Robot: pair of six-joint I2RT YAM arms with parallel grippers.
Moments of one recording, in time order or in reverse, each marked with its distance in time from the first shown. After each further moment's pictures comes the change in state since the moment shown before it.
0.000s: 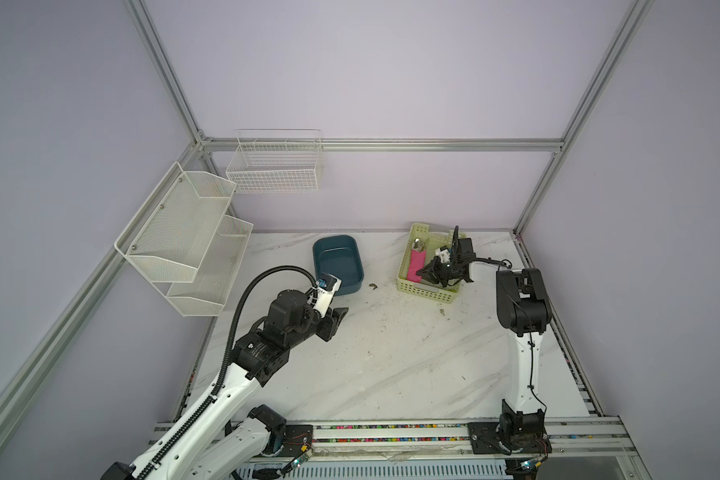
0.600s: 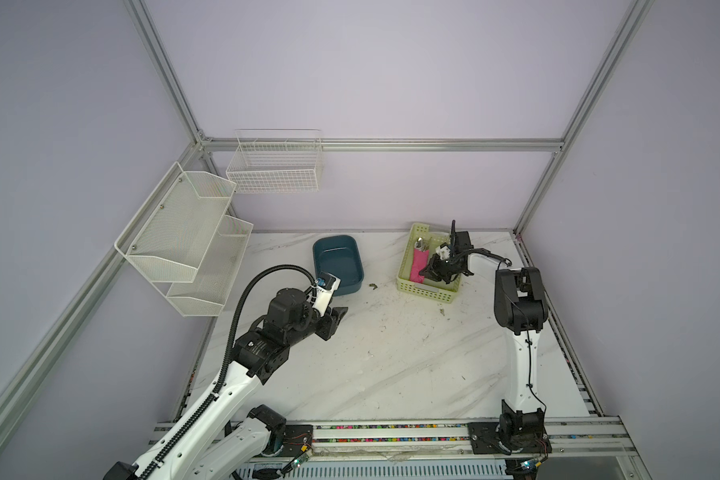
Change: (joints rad) left arm 0.030 0.012 0.000 0.001 0.033 0.000; right arm 0.009 0.036 0.154 -0.254 0.146 -0.101
